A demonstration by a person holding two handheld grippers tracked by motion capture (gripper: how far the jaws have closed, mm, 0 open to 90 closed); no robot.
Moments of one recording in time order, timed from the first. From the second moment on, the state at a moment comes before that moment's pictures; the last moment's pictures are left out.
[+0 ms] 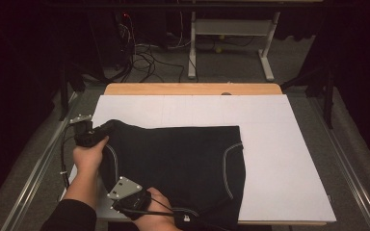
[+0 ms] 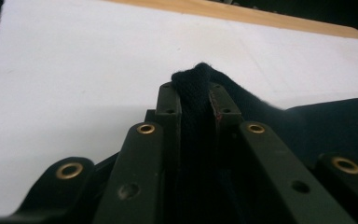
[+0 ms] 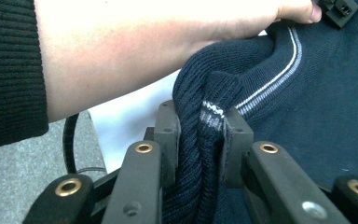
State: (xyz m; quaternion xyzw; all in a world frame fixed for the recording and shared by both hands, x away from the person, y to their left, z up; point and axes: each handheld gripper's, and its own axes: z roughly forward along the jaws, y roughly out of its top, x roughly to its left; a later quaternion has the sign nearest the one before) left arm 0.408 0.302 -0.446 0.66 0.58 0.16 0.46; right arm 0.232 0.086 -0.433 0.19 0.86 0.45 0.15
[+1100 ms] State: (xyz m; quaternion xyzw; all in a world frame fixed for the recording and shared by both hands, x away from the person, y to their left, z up) left arm 0.430 0.171 -0.402 0.70 0.52 0.17 0.46; right arm 0.229 -0.029 -0.410 0.24 0.81 0.49 0.21
